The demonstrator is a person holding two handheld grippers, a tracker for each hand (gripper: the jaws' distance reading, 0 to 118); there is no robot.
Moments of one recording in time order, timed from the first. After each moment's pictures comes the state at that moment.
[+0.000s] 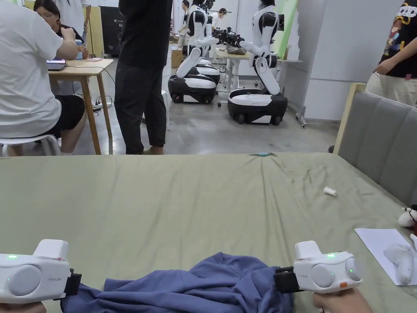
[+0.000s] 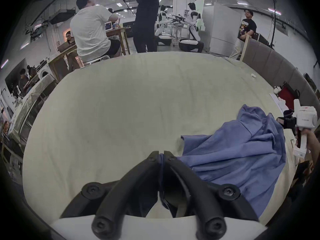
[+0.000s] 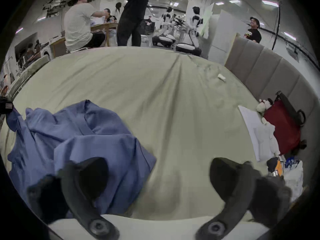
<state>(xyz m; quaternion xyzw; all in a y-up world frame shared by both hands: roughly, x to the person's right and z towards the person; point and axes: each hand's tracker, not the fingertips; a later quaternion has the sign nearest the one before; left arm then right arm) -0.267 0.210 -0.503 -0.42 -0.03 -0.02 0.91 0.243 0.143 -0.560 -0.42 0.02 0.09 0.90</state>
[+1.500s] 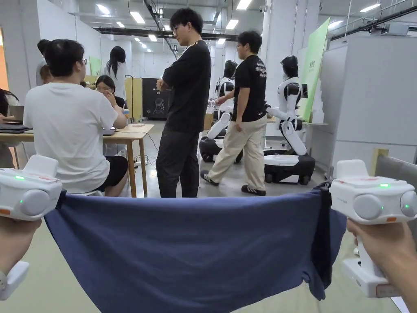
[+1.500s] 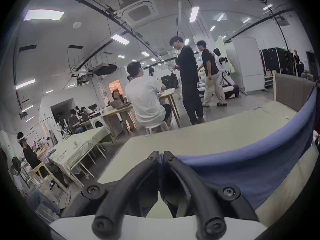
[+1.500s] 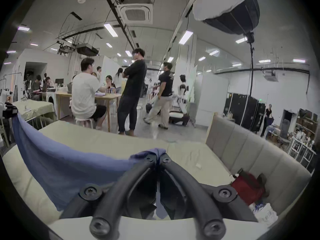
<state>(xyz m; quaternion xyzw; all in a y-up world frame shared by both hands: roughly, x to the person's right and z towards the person) -0.363 0.459 -0.470 -0.16 0.16 -0.14 0.97 0.188 0.467 -0.512 -0.10 -0.01 0.08 0.99</state>
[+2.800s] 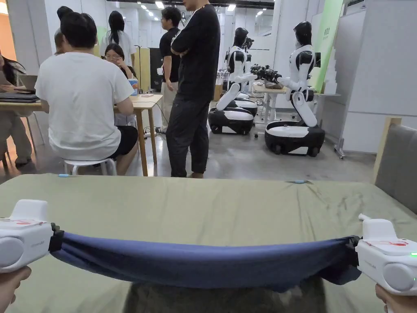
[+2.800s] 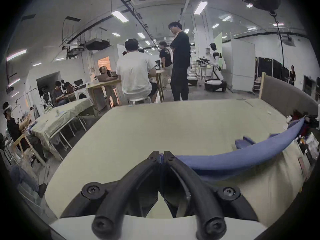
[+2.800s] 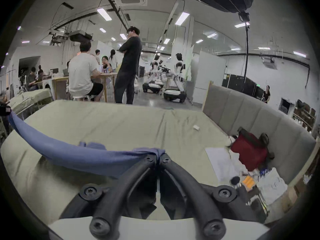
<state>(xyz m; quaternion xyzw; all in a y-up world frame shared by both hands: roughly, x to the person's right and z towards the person) -0.373 0.323 -0.352 -0.25 0.09 -0.04 0.96 0.228 0.288 -0.408 -0.22 -0.01 0.07 0.97</state>
